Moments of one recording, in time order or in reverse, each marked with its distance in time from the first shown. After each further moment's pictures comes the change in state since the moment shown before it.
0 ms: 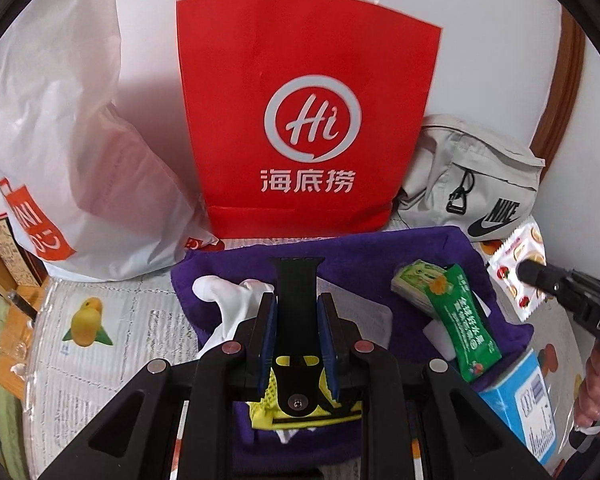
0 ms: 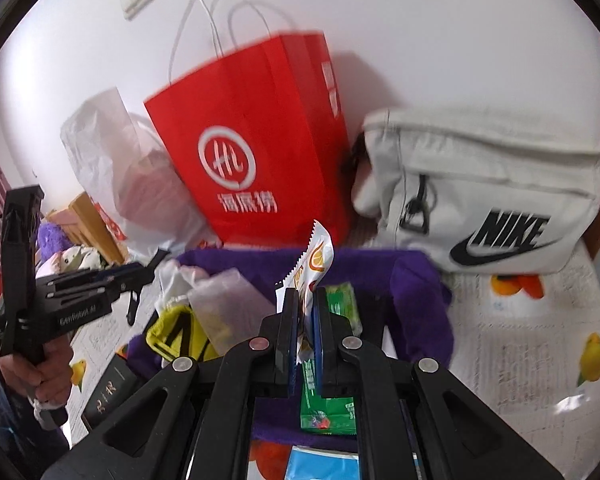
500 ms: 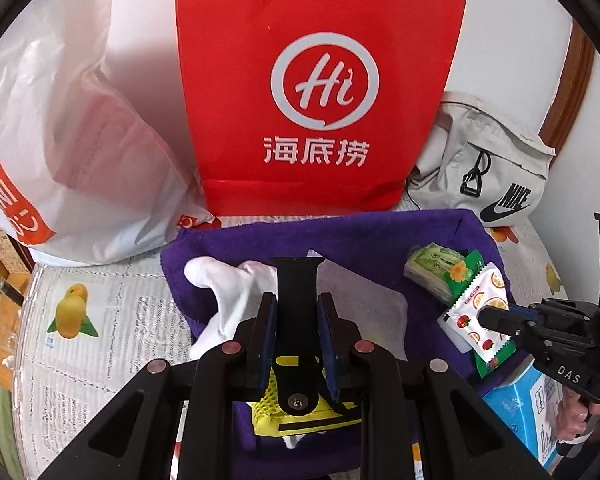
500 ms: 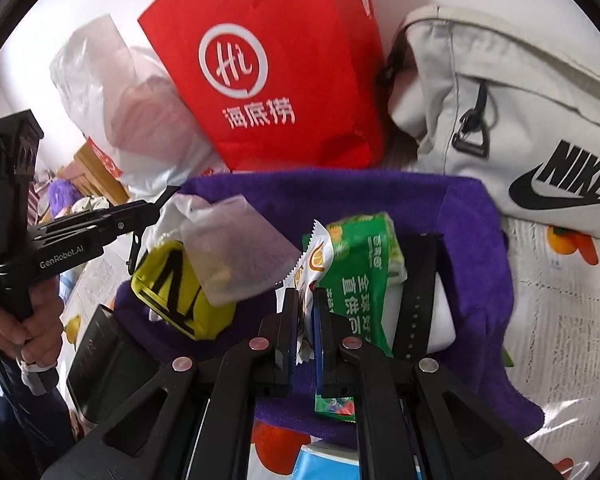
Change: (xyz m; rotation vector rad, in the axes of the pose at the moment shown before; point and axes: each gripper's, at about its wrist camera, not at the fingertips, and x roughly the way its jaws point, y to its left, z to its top) left arm 0.027 0.007 -0.005 -0.007 0.067 -0.020; right arm 0.058 0.010 -0.025 -0.037 0.211 0.055
